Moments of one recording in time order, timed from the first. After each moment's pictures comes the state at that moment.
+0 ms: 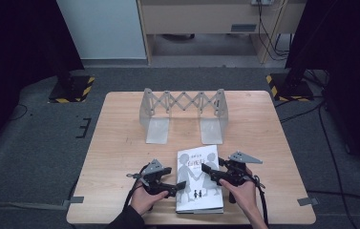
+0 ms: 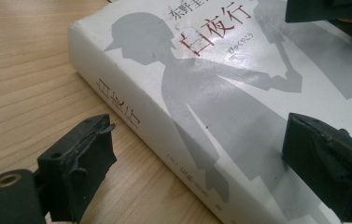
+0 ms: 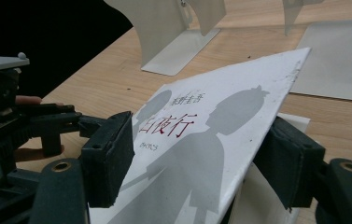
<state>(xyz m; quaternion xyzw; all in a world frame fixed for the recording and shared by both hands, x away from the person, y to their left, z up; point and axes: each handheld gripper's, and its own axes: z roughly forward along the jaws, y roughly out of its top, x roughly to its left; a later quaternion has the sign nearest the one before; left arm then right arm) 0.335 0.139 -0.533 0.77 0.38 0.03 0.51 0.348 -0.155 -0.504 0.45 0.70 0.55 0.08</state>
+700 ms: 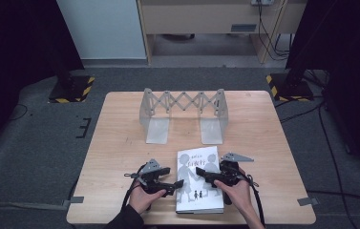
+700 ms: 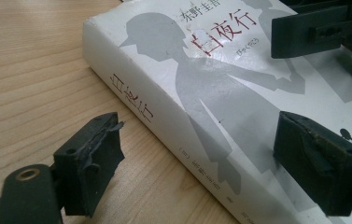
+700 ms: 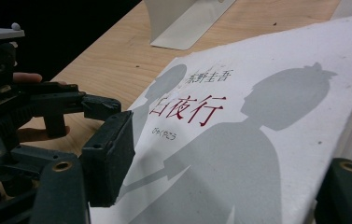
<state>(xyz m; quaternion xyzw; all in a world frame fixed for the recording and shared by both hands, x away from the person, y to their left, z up) 0.336 0.145 -0.533 0.77 0.38 0.03 0.50 0.355 -0.141 -0.519 0.45 0.72 0.53 0.03</state>
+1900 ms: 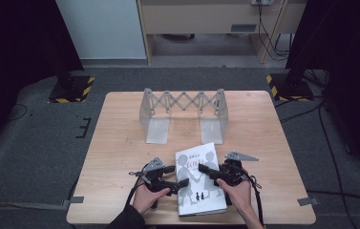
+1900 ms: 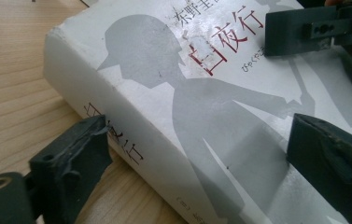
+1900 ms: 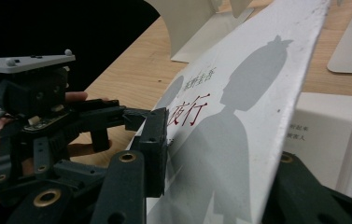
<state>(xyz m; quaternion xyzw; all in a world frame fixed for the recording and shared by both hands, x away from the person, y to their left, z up) 0.343 0.132 -0.537 0.75 0.37 0.00 0.54 0.350 -0.147 -0.504 0.45 0.70 0.56 0.00</state>
